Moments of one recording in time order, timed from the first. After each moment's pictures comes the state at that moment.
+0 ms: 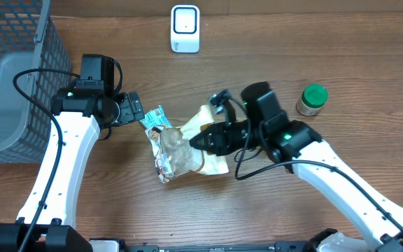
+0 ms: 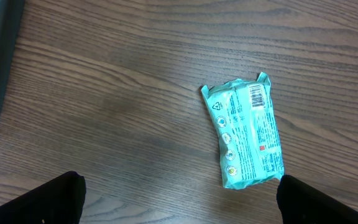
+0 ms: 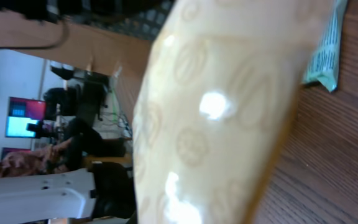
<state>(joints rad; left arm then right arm) -0.06 1.51 1.29 -0.99 -0.08 -0.36 0.54 1.41 1.01 -0.35 -0.86 0.50</state>
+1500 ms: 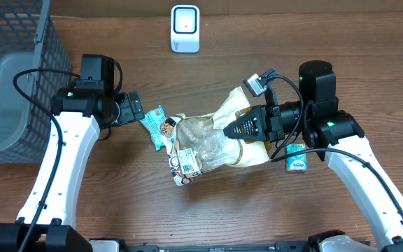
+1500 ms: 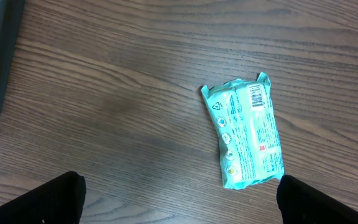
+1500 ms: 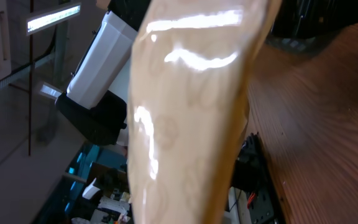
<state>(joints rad) -0.06 1.51 1.29 -0.99 -0.08 -0.36 0.23 1.37 1.01 -0.22 -1.56 0.49</state>
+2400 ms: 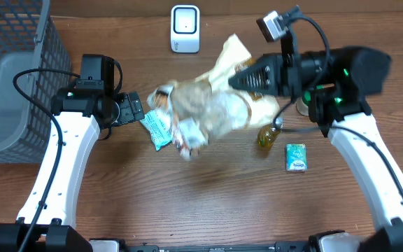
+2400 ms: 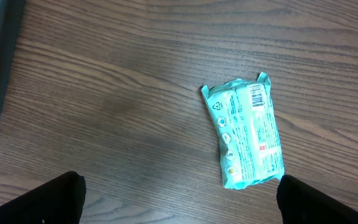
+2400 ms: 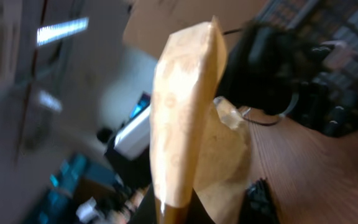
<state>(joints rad) -0.06 1.51 1.29 -0.99 -0.08 -0.36 0.18 1.51 1.23 0.83 -1.47 1.57</state>
